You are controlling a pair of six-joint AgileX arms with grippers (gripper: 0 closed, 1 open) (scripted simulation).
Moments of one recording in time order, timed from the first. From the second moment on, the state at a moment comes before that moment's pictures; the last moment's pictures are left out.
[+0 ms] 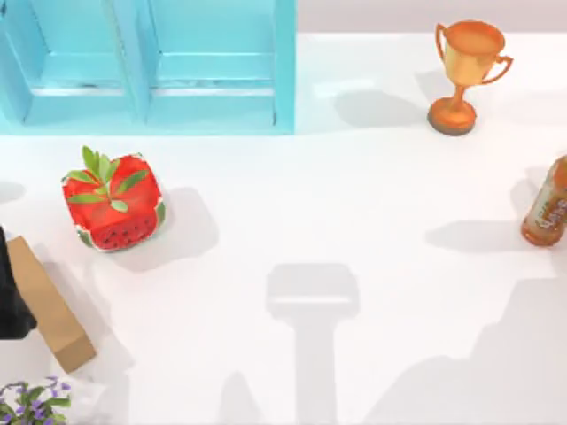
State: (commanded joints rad) left arm 0.00 0.00 0.00 0.00 0.00 0.00; right arm -0.51 1.67 1.35 -1.24 0.00 -0.50
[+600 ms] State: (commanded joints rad) left arm 0.00 0.00 0.00 0.00 0.00 0.00; right arm -0.51 1.73 1.18 -1.02 0.00 -0.50
